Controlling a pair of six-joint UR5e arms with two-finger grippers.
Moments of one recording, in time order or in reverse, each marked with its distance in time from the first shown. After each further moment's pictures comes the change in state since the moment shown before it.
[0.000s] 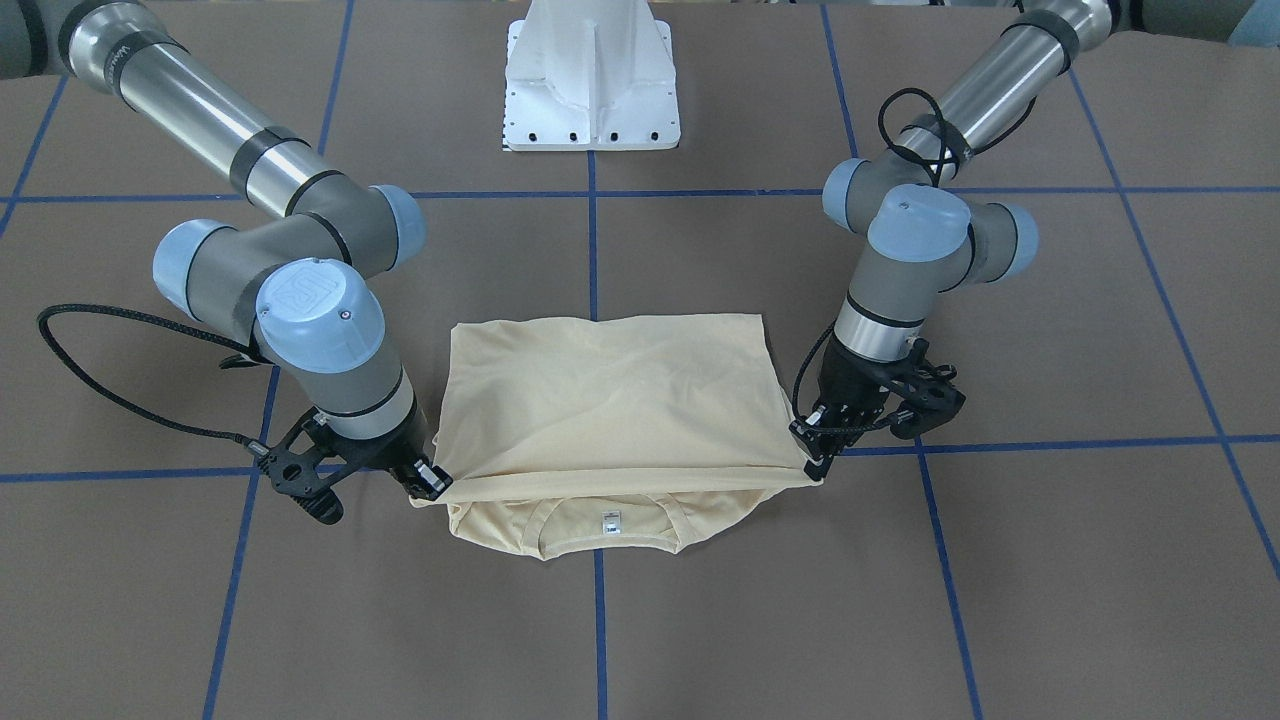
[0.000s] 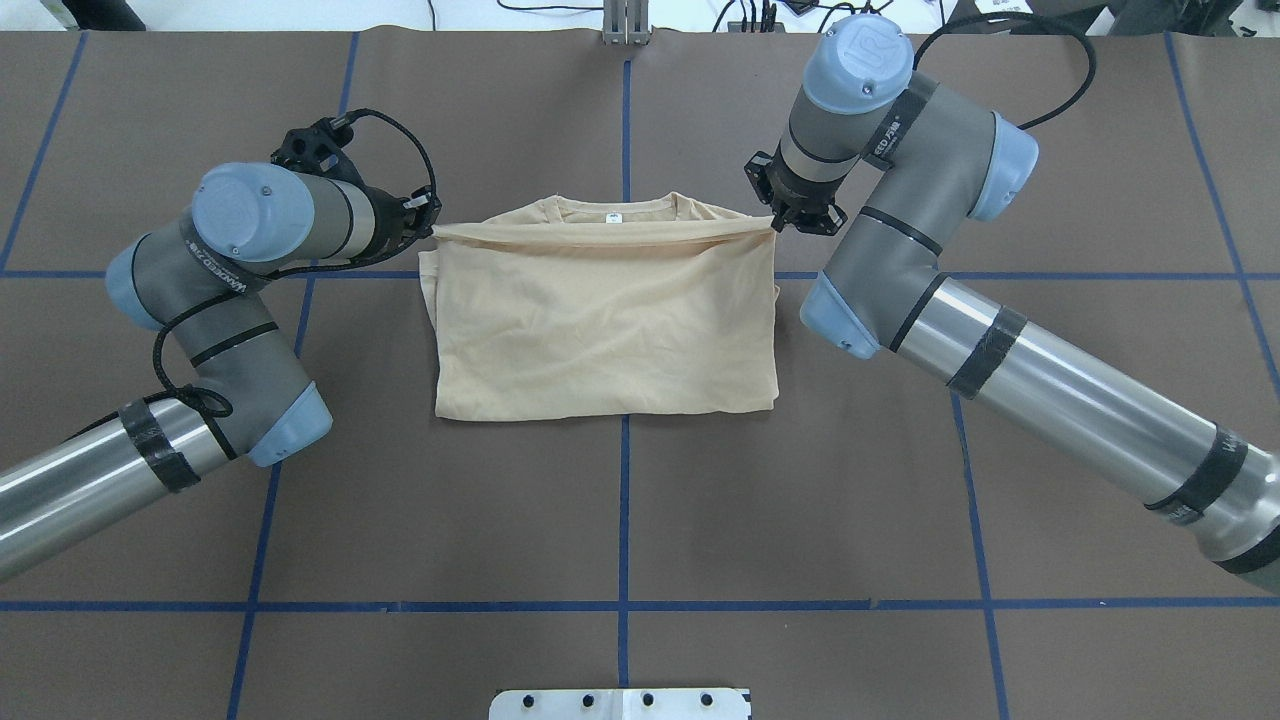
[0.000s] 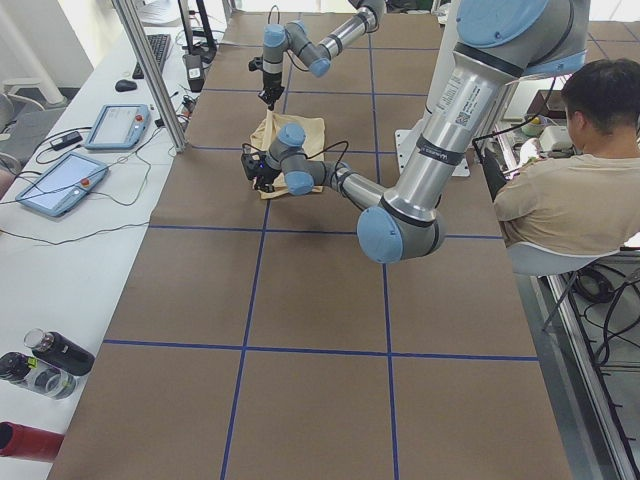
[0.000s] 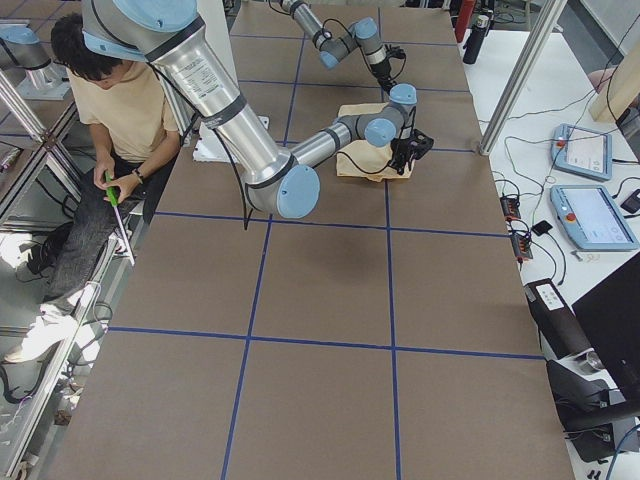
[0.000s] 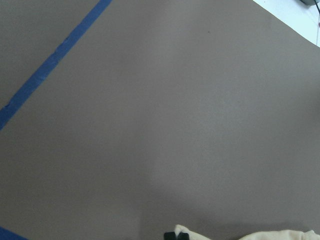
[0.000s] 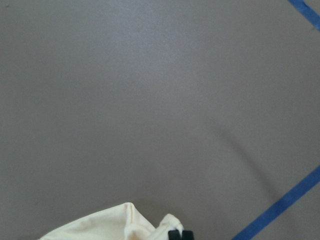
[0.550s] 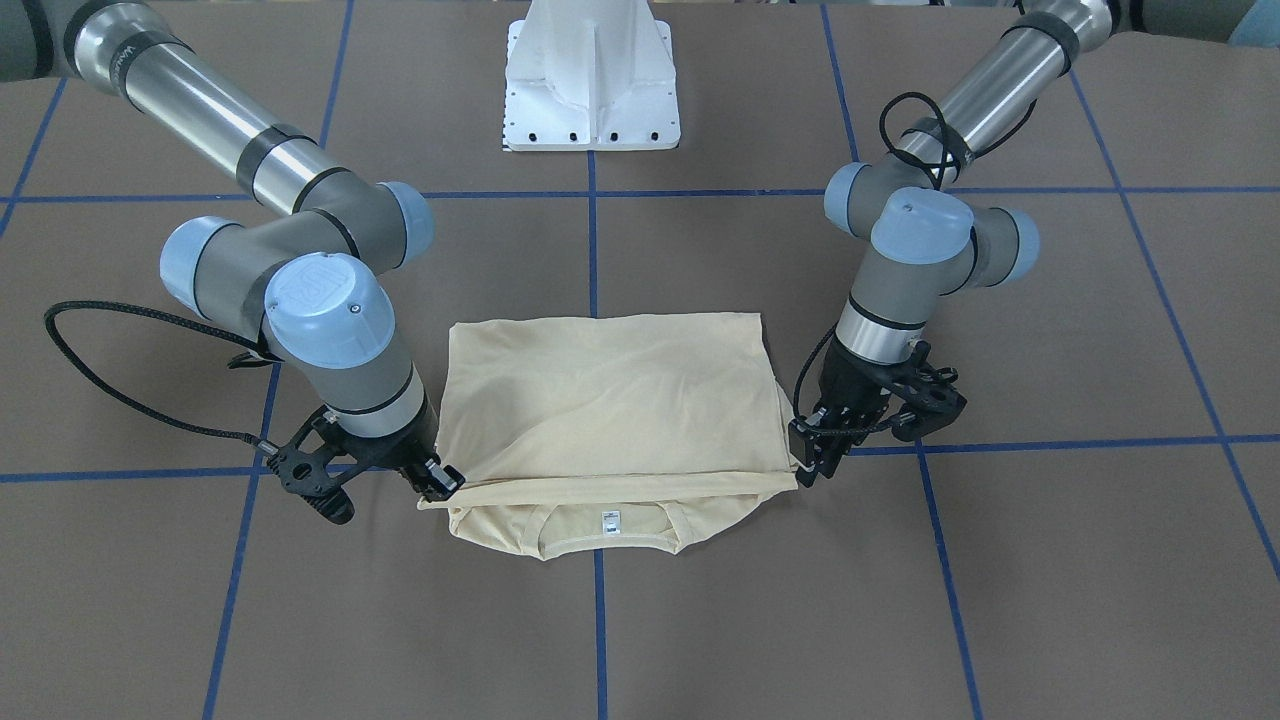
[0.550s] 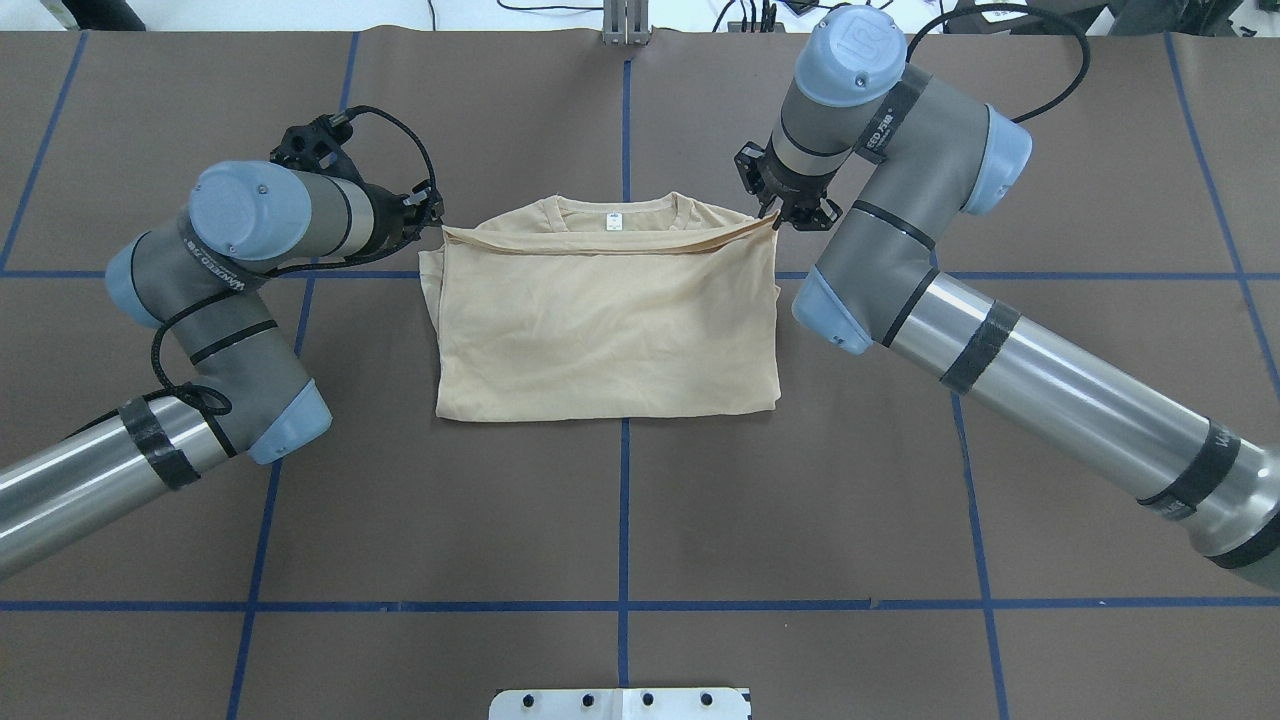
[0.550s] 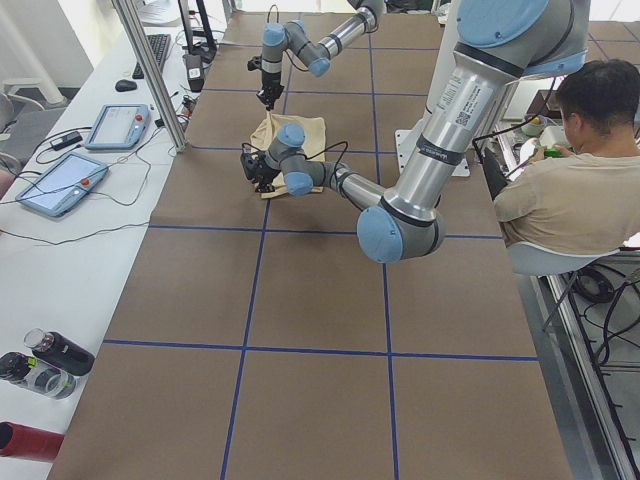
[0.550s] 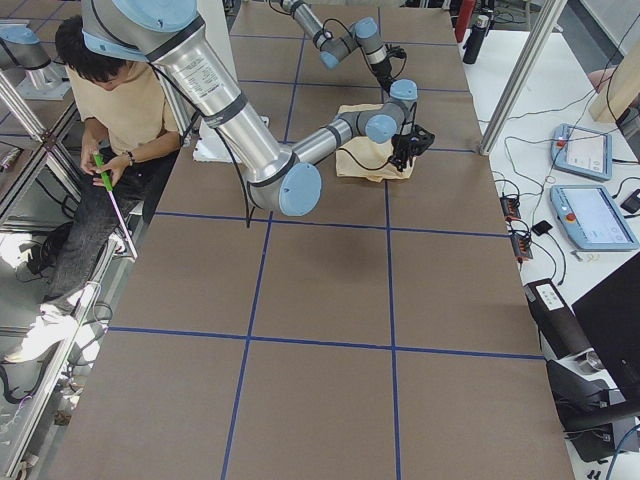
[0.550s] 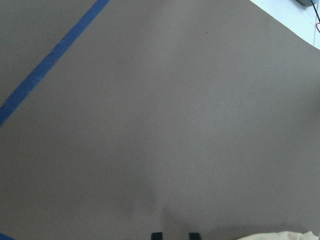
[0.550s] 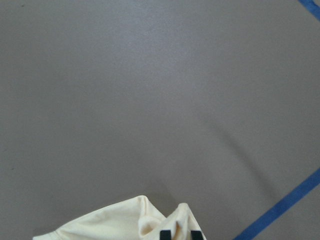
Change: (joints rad) left arm -0.008 -0.002 0.000 -0.027 -0.003 0.000; right arm 0.000 0.019 0.000 0.000 0.000 0.004
